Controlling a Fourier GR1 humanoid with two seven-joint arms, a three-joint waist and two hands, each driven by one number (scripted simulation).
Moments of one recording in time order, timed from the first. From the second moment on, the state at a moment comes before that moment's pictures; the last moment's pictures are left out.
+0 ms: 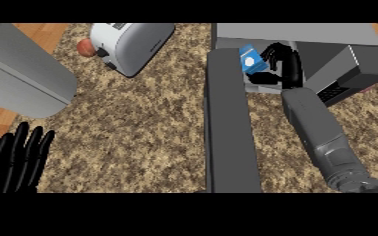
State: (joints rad) left arm 0.43 0.08 -0.07 -2.26 0.11 -0.08 -0.06; right arm -0.89 -0.19 -0.22 -0.30 0.19 -0.45 -0.62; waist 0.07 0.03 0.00
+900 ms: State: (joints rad) left arm 0.40 0.09 -0.08 -2.21 0.04 -0.09 -0.07; right arm -1.05 -0.20 -0.13 -0.09 0.36 -0.61 -0.57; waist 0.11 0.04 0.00
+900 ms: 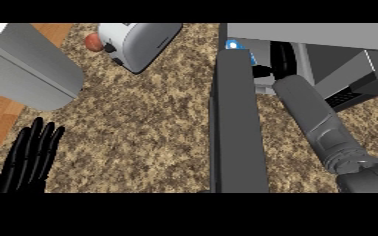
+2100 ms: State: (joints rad) left arm 0.45 0.07 -0.14 -2.25 -0.03 -0.08 -0.08; right arm -1.03 -0.26 -0.23 -0.13 0.28 -0.64 -0.67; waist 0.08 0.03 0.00
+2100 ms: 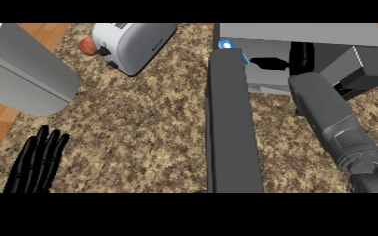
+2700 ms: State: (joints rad) left arm 0.47 0.05 -0.17 -2.27 -0.06 -0.06 -0.07; right arm -0.98 -0.30 -0.30 -0.14 0.21 -0.43 -0.76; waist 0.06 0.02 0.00
